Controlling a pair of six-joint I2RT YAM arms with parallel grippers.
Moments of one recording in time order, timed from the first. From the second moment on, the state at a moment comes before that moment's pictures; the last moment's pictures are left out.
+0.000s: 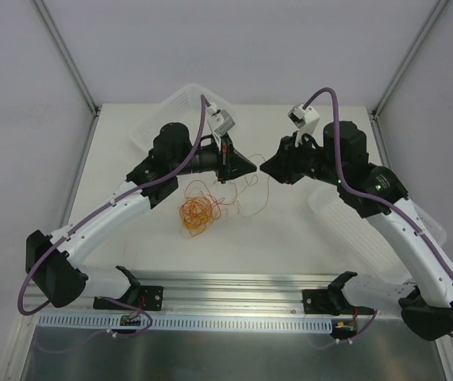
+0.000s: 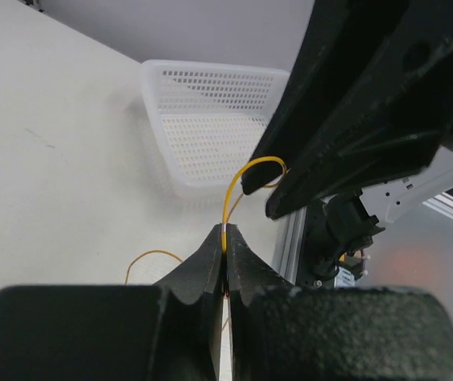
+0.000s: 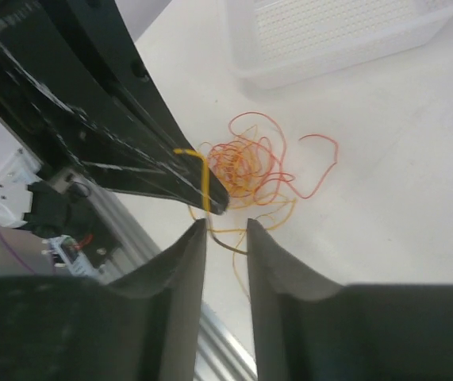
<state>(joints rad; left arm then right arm) -0.70 1.31 1.19 0.03 0.62 -0.31 0.65 1.13 1.44 -0.69 -0.27 0.25</state>
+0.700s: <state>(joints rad) -0.46 1.50 1.64 -0.01 0.40 -0.30 0.65 0.73 1.26 -0.74 0.07 0.16</state>
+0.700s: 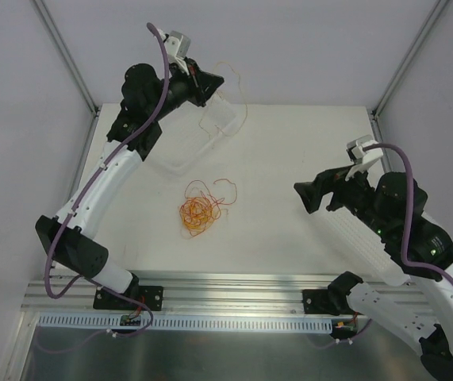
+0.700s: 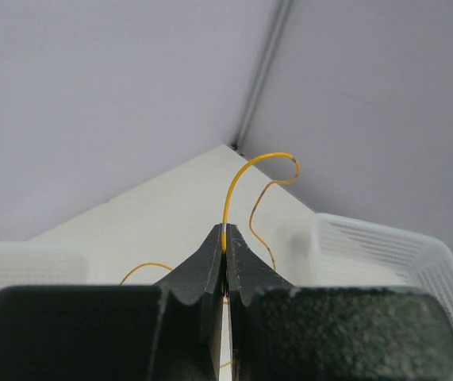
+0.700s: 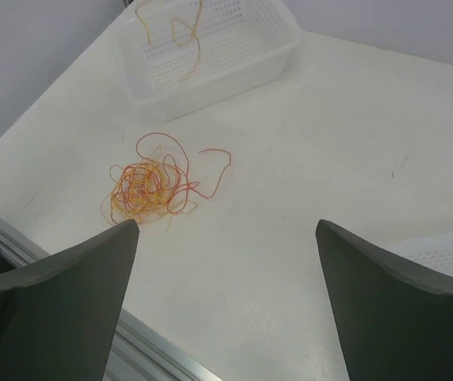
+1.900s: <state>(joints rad) -0.16 1.68 1.43 -0.14 0.24 -0.29 0.65 0.96 1.11 -0.81 -0.03 0.24</state>
